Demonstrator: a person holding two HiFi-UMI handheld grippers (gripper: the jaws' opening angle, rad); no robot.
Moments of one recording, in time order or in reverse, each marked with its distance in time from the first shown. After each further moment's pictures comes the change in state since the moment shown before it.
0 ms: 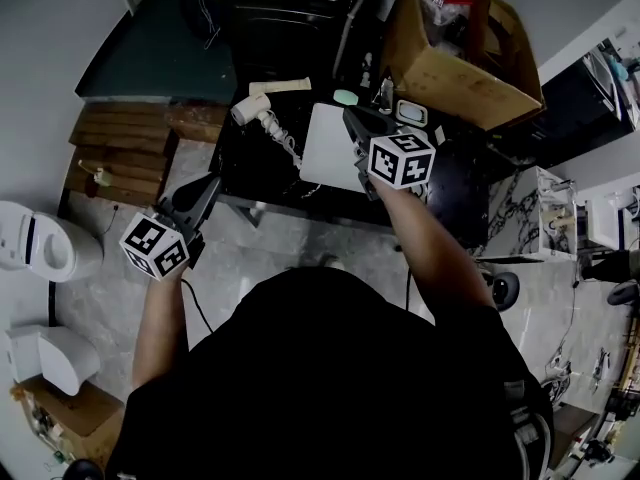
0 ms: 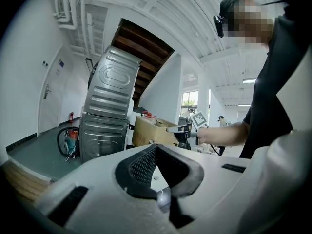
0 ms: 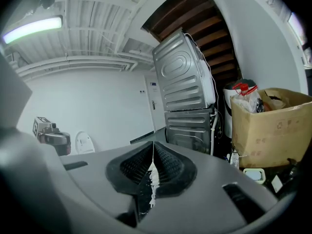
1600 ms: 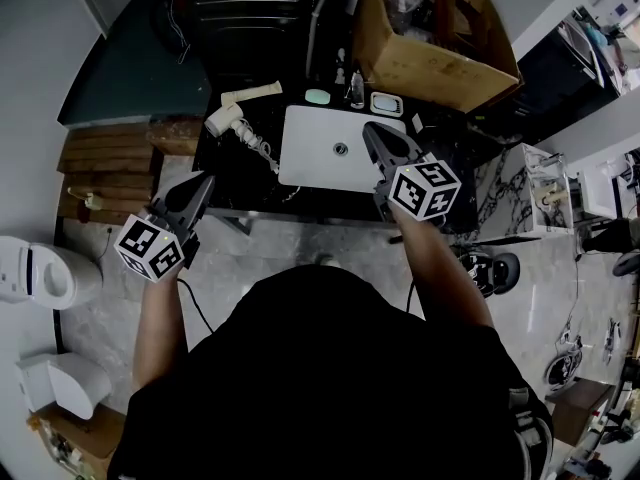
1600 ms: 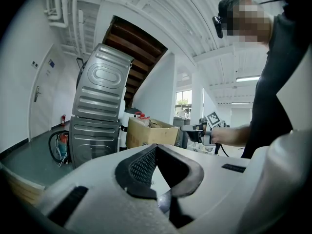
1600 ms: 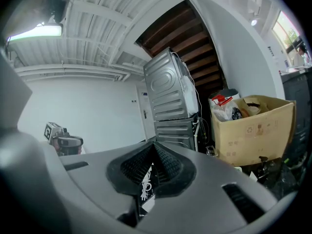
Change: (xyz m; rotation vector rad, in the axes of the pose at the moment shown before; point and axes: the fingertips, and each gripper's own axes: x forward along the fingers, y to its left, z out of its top) left arm 0.045 -0.022 0.017 0.054 0.006 -0.069; right arm -0.113 -0.036 0.010 0.038 -0.121 -0.101
